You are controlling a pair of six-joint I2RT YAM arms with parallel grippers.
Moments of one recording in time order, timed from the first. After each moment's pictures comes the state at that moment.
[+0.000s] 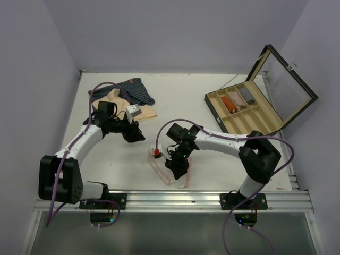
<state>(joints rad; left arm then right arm) -0.13 1.35 0.85 -0.48 0.91 0.48 0.92 1.71 1.09 -0.76 -0.67 -0.58</state>
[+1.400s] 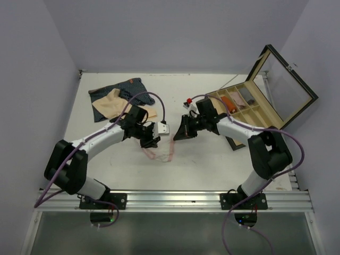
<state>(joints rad) -0.49 1.44 0.90 -0.50 0.61 0.77 0.49 1.71 1.07 -0.22 -0.75 0.53</state>
